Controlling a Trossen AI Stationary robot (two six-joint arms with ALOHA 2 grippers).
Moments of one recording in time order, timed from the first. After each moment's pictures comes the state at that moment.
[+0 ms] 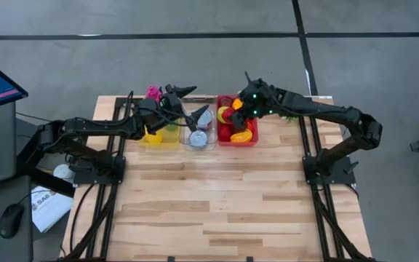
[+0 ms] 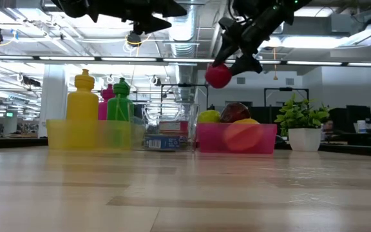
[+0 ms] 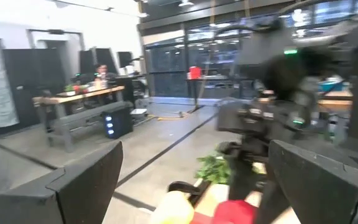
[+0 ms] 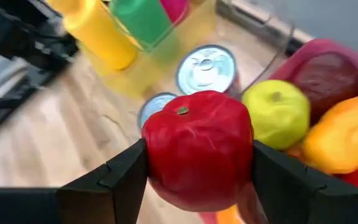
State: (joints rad) left arm 0.28 1.31 0.85 0.61 -0.28 0.12; right arm -0.44 1.46 1.21 -0.49 -0.12 0.40
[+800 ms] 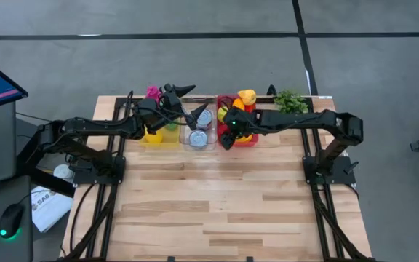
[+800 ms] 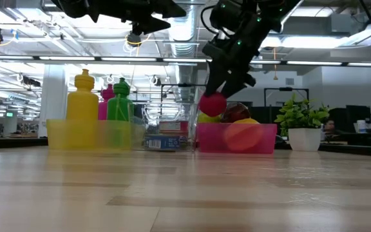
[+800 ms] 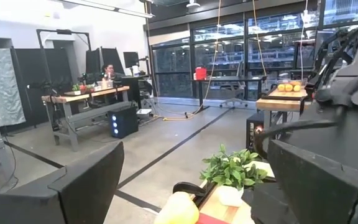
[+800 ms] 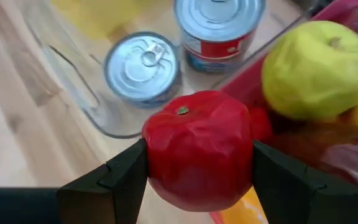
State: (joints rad) left arm 0.28 1.31 0.85 0.62 -0.31 0.12; right arm -0.23 1.65 1.21 -0.50 0.15 0.39
